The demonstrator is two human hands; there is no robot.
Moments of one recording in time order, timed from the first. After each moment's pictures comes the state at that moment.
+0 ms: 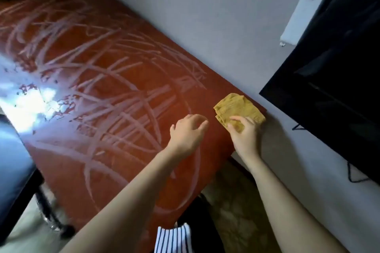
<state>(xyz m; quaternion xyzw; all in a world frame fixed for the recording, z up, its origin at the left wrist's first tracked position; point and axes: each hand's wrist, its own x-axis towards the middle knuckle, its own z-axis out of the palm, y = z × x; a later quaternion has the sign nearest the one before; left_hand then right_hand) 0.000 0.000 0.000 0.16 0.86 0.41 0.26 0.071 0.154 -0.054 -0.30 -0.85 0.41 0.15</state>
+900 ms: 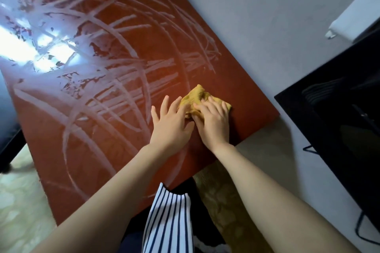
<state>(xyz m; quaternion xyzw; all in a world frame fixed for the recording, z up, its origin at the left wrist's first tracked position) 0.007 0.014 -0.046 0.11 0.95 0.20 0.20 0.017 0.145 -0.113 -0.02 -0.97 0.22 0.05</state>
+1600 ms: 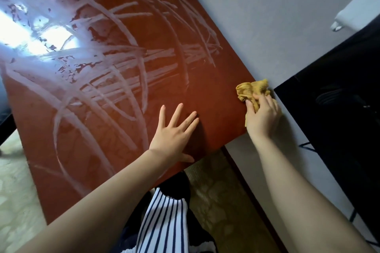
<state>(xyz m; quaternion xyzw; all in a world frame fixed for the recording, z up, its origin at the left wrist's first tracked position) 0.042 0.014 -0.068 0.32 0.92 -0.07 0.22 0.030 0.240 -0.088 -0.27 -0.93 0.23 0.12</state>
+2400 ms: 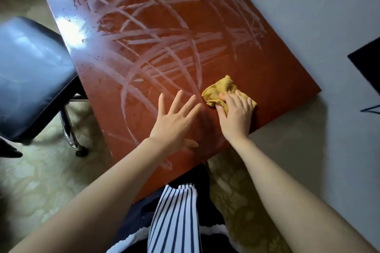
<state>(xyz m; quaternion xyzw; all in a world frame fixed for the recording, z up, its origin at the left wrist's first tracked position) 0.073 -0.134 -0.060 0.29 0.94 -0.03 0.18 0.074 0.053 -0.126 -0.07 -0.98 0.19 0.09</state>
